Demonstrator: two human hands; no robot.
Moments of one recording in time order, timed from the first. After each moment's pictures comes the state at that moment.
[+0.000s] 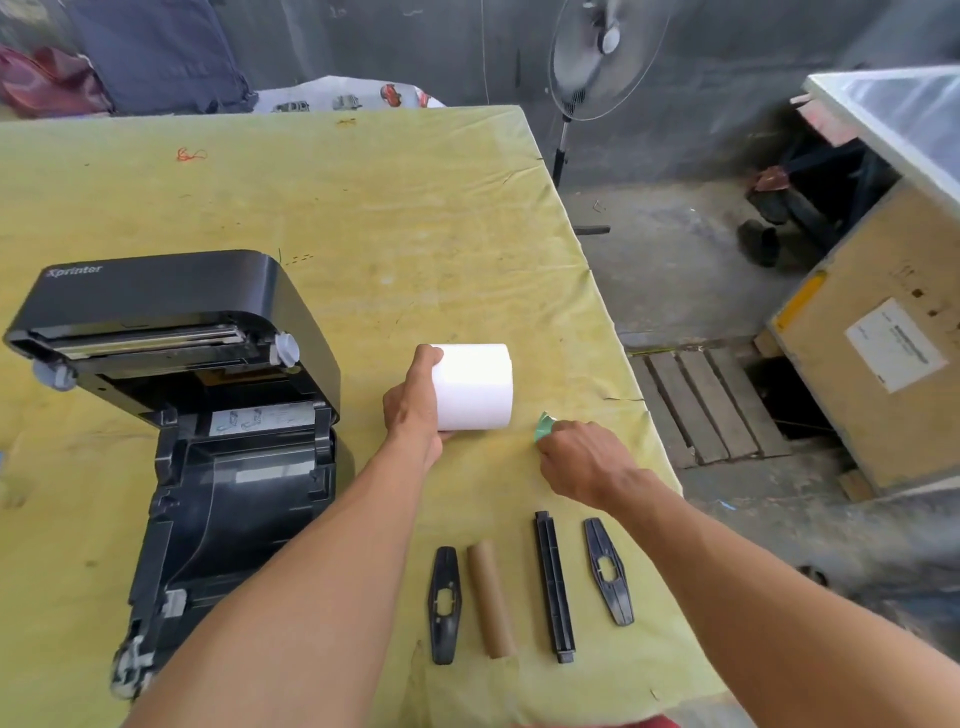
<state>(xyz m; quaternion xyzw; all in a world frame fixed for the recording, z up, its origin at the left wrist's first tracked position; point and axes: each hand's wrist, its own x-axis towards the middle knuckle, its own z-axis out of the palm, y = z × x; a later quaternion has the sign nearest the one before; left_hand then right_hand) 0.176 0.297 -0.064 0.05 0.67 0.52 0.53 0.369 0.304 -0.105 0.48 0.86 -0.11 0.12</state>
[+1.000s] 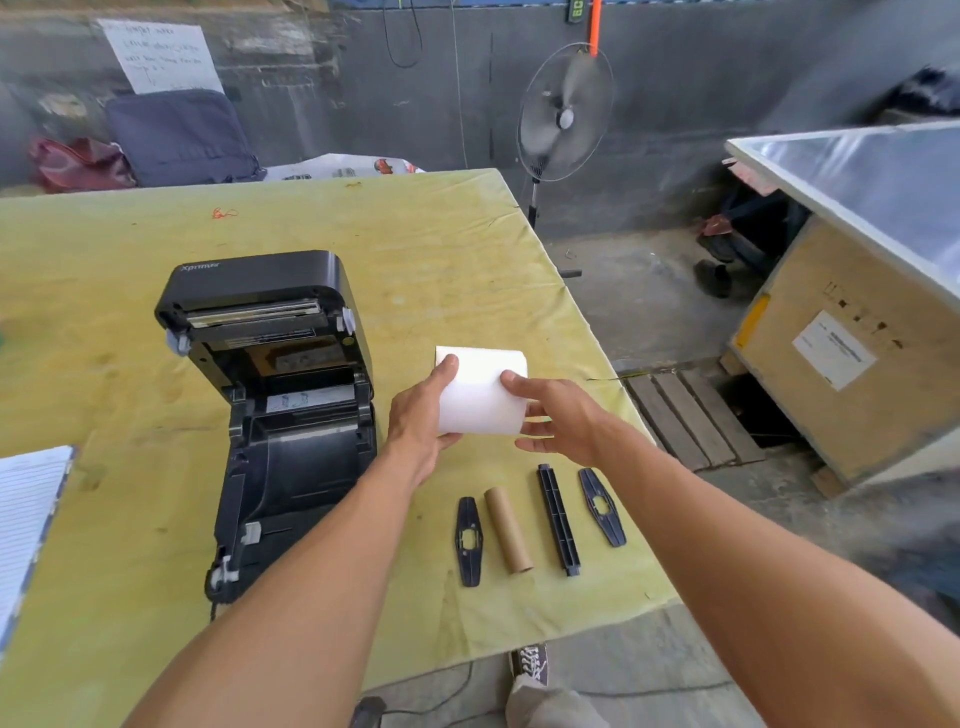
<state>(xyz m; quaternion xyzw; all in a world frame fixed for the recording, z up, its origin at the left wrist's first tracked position) 0.166 0.193 -0.025 0.21 0.61 0.52 0.56 0.338 0.221 -0.012 0.55 0.42 -0.68 -0.23</state>
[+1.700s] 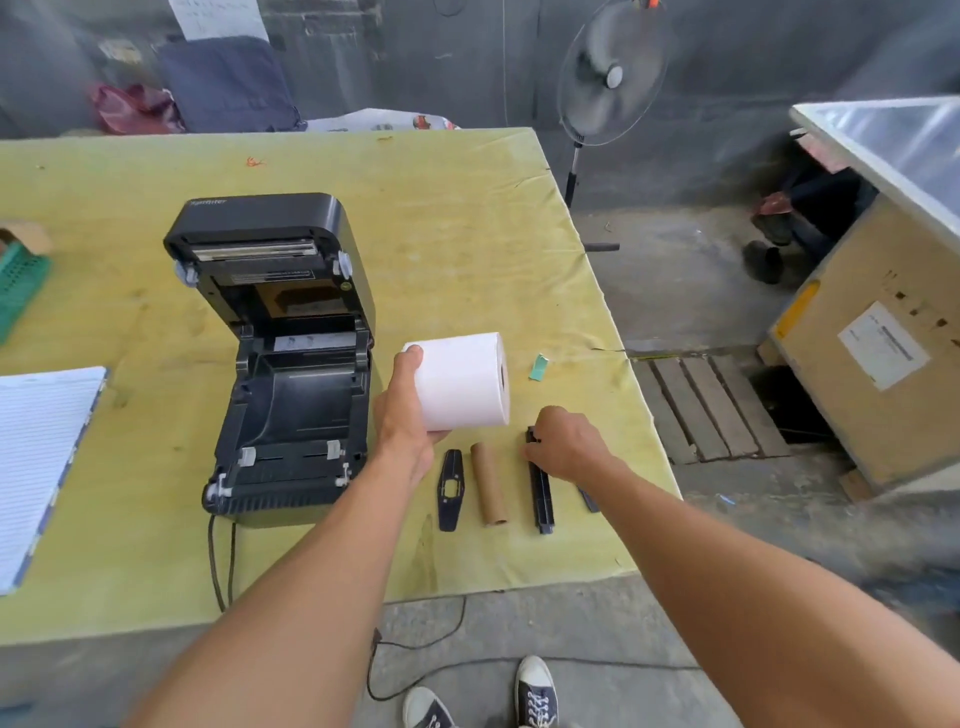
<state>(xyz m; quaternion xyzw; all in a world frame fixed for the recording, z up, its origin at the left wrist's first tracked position) 0.197 0.147 -0.038 0.09 0.59 0.62 0.51 0.371 0.190 -0.078 0.63 0.72 -0.30 0.04</state>
